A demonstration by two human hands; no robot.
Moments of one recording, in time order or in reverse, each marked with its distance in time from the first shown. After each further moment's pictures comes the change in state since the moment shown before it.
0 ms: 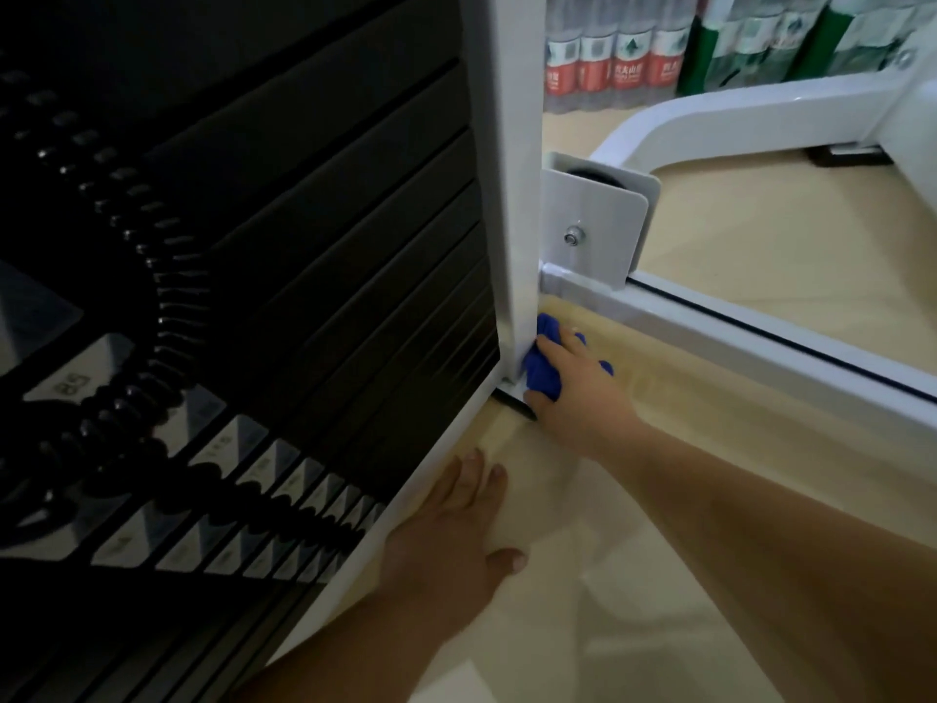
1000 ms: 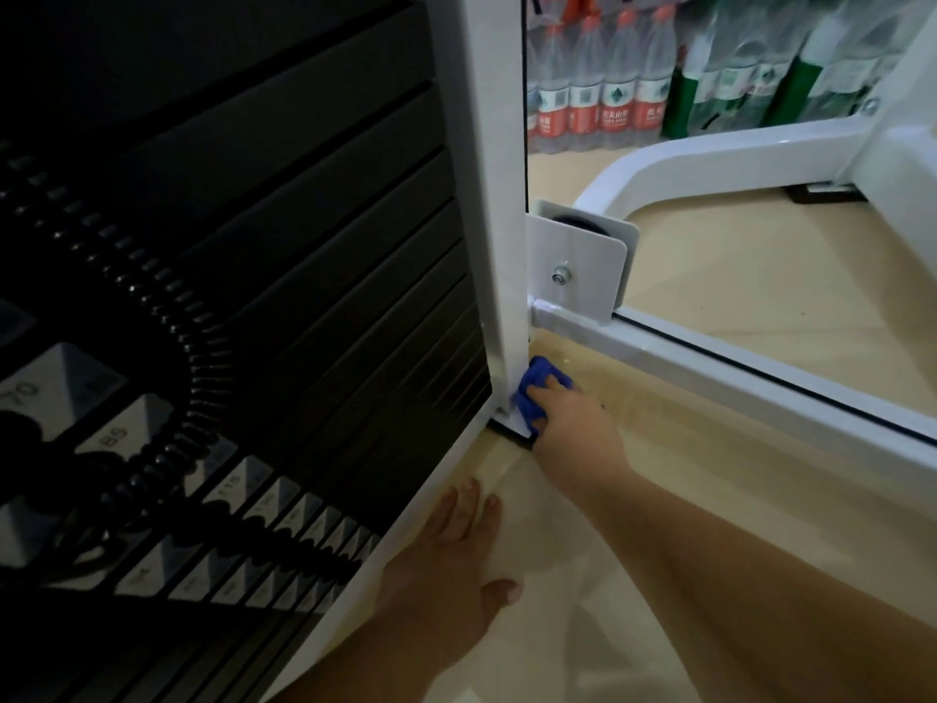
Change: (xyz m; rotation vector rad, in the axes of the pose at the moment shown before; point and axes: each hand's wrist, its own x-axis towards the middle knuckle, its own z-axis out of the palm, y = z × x) left_hand 0.001 0.005 -0.009 -0.014 -0.090 -0.009; right_hand -0.012 -0.018 -0.004 -0.166 0.087 0.018
